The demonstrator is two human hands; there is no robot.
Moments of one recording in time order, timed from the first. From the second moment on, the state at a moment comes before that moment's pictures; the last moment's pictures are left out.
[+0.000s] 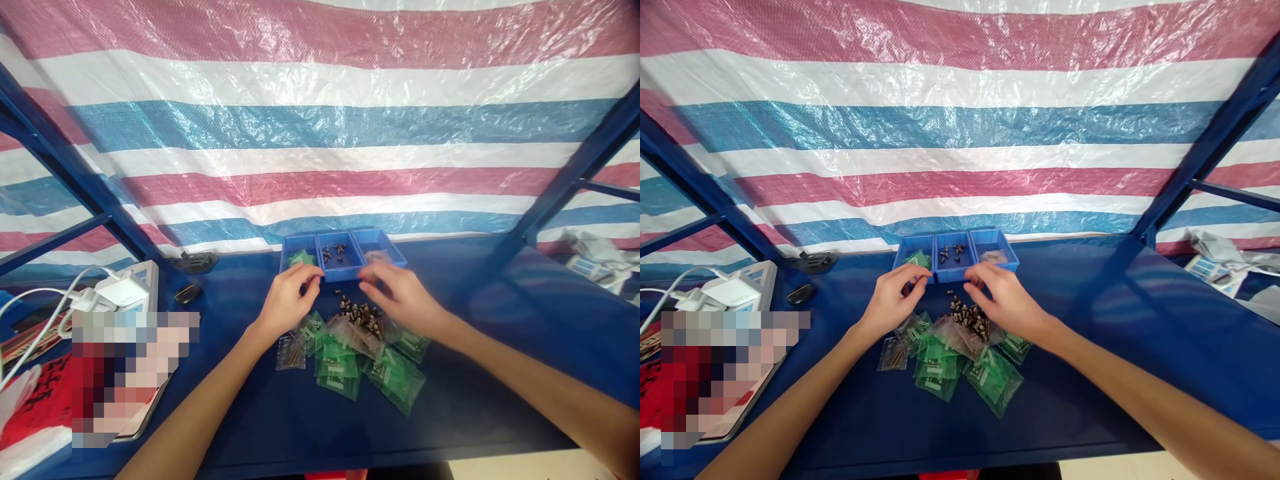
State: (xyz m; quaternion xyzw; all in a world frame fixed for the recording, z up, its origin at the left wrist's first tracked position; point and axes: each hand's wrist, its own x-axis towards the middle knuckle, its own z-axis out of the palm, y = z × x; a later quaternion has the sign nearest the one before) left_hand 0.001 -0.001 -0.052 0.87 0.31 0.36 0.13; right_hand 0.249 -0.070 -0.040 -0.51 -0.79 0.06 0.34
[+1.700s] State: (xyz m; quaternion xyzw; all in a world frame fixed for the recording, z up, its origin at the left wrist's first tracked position) left_hand 0.017 -0.030 -0.060 0.92 0.22 0.32 0.02; right_hand 0.238 -0.103 -0.051 -0.51 -0.71 0.14 0.46
